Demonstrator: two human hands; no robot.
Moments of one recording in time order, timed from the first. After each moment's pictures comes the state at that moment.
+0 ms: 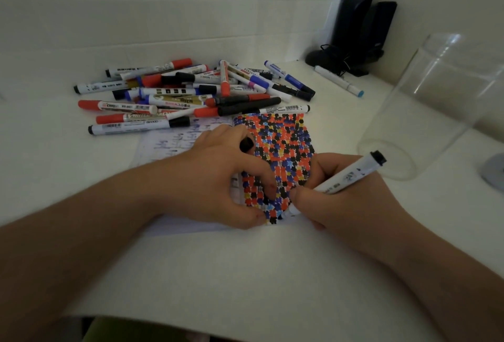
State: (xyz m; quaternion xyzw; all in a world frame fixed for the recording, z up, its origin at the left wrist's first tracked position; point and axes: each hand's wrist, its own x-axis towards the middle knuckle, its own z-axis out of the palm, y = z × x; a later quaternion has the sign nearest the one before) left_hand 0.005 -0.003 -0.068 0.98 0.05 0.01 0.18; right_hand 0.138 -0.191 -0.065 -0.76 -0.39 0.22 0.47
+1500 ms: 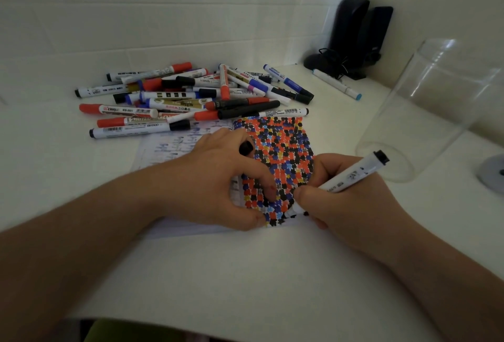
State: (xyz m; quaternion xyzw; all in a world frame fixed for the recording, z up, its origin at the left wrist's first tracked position) left_hand 0.003 -0.005 -0.064 0.98 0.06 -0.01 0.19; right_hand 0.140 -0.191 -0.067 -0.75 -0.38 0.21 0.49
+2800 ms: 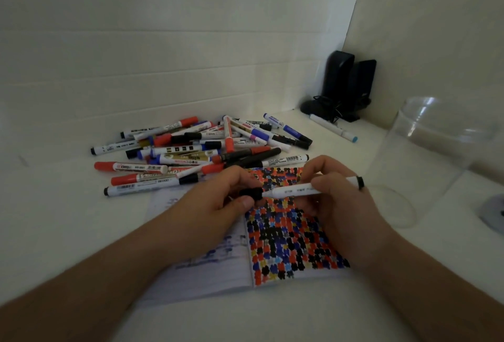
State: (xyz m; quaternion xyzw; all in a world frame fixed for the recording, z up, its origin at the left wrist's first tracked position) left_hand 0.004 0.010 -0.066 0.87 0.16 0.15 0.44; right_hand 0.170 -0.143 -0.063 -0.61 -0.34 0.27 0.67
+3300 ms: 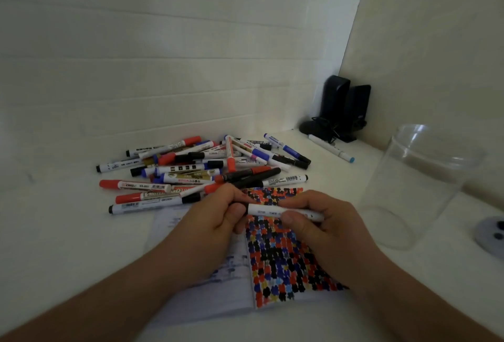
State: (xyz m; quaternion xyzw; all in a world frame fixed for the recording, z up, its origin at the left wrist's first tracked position) left_hand 0.003 0.008 -0.073 0.86 0.15 0.24 0.41; right_hand 0.160 -0.152 -0.060 -0.71 -0.52 0.08 0.48
